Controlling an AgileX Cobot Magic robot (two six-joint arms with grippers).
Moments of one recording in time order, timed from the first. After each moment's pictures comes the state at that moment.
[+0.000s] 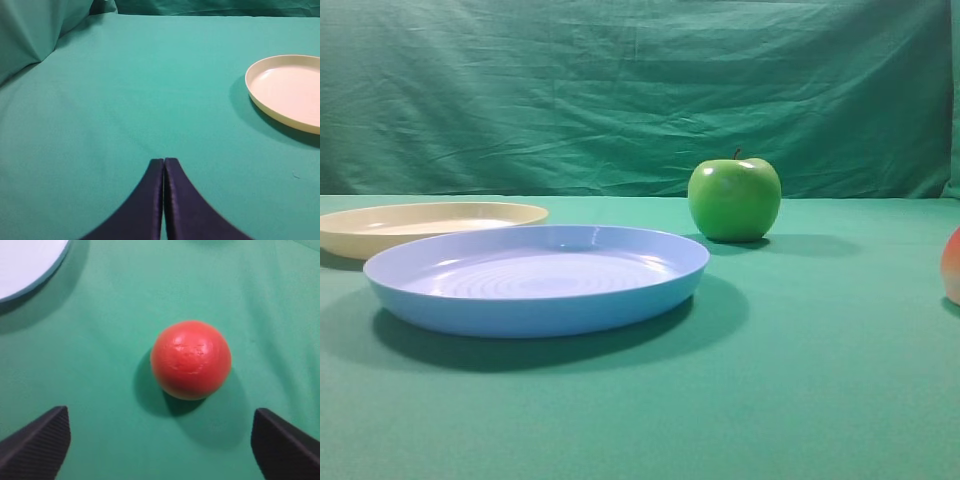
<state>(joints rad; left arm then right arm) 0.05 -0.02 0.01 0.33 0.38 -0.33 0.19 1.01 -0.52 0.39 0.70 -0.64</state>
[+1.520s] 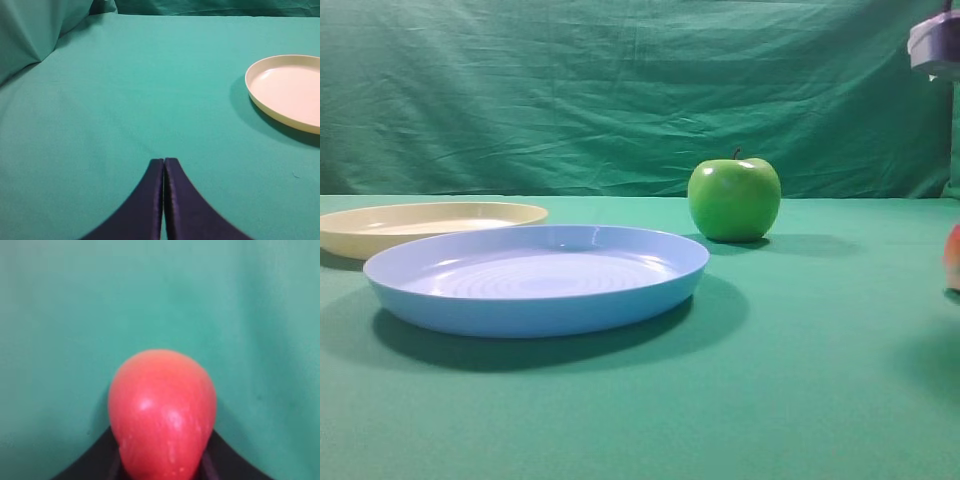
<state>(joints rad) 0.05 -0.02 0.01 0.33 0.38 -0.33 0.21 1.57 -0.81 0.43 0.63 -0.65</state>
